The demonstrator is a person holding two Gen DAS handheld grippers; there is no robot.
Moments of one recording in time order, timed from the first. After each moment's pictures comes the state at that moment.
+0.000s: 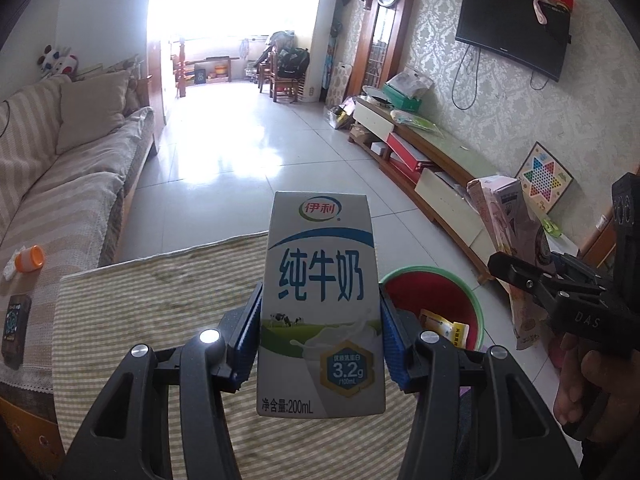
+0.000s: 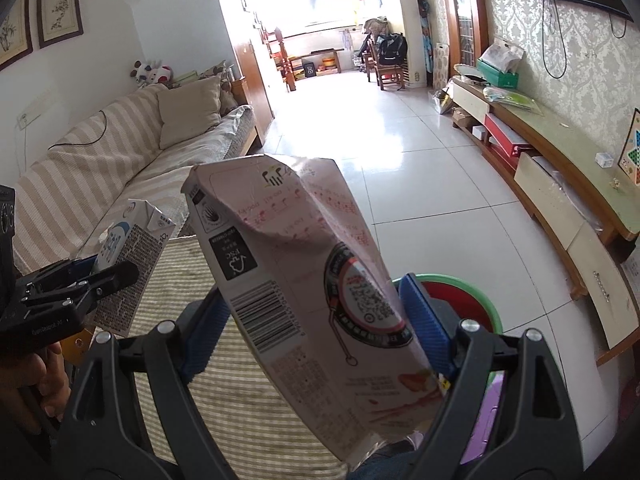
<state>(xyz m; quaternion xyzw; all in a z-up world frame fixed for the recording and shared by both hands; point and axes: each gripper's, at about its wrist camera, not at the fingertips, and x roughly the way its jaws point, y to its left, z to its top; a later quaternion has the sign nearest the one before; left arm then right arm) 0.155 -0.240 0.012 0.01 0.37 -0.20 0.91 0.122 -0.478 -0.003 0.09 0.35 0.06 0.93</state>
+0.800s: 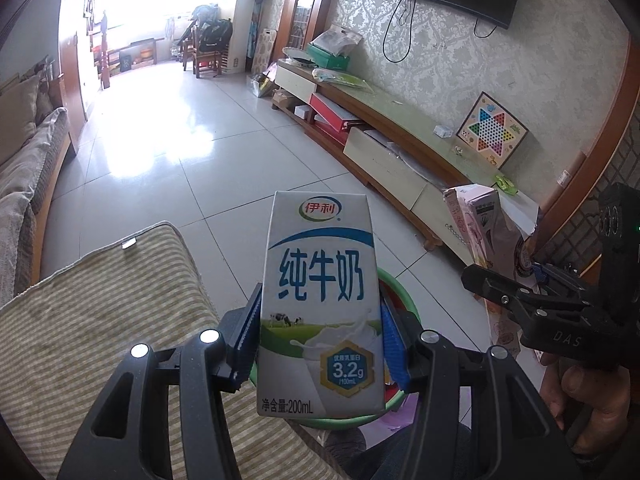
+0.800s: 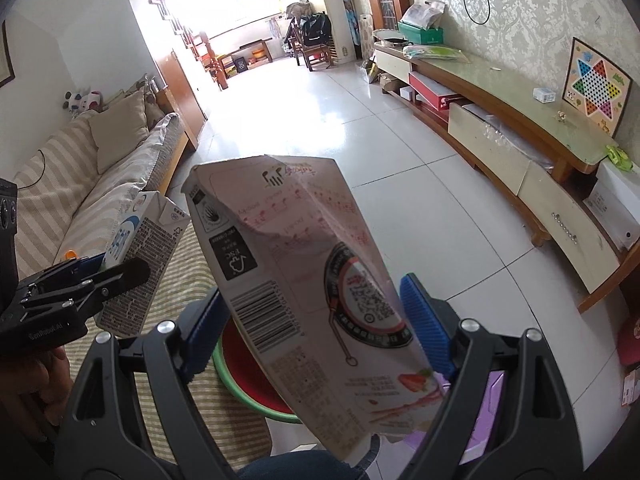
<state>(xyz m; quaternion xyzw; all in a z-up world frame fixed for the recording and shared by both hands) 0.193 -0.400 -0.043 0.03 0.41 -0.31 0.85 0.117 -0.617 -0.067 0.15 0.39 -0.04 0.91</state>
